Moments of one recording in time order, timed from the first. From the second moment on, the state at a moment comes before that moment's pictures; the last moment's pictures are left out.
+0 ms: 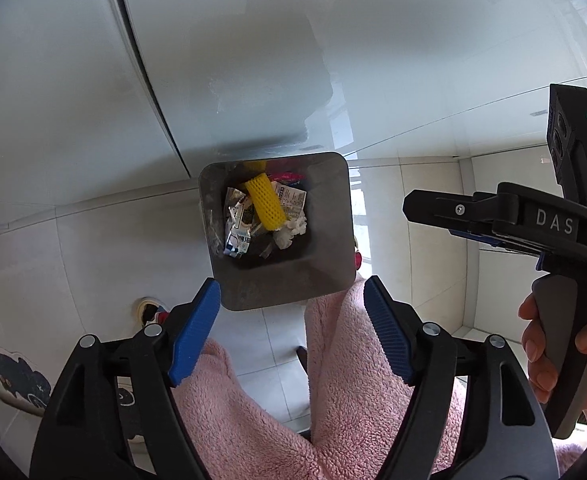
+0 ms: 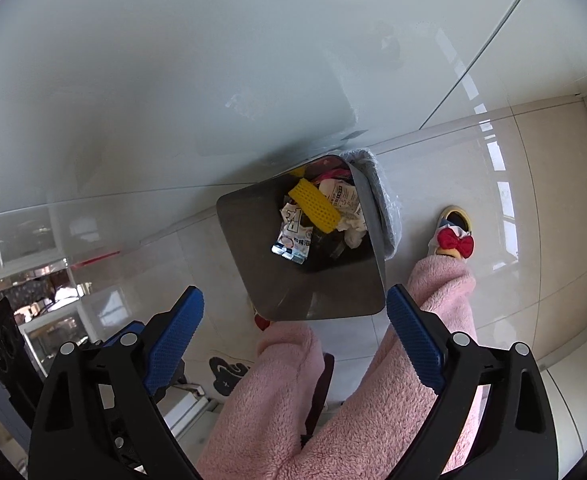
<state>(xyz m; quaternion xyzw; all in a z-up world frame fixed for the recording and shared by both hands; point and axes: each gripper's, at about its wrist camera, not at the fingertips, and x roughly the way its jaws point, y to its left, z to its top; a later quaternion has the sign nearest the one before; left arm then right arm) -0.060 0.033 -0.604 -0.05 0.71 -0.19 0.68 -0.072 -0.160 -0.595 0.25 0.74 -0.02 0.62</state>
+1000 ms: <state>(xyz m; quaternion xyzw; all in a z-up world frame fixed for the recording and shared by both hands) -0.044 0.057 -0.331 -0.03 0.52 -0.22 0.82 -0.058 -0.185 -0.300 0.17 0.54 -0.03 0.82</state>
